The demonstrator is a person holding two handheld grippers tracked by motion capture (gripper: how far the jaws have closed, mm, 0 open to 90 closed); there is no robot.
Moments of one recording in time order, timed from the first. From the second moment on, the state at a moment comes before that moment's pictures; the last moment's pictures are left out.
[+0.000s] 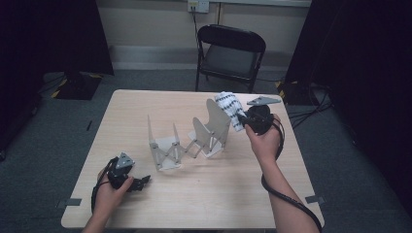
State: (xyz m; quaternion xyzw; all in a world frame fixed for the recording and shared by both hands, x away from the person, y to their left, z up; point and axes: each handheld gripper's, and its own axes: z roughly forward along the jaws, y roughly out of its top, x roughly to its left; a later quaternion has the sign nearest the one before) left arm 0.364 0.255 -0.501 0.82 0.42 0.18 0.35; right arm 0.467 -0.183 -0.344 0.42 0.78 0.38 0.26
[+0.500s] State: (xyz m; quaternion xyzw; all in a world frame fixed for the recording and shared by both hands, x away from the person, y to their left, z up) left arm 0.364 0.255 -0.502 0.82 0.42 0.18 0.35; right arm 0.472 -0.170 -0.383 0.41 0.80 0.37 0.24
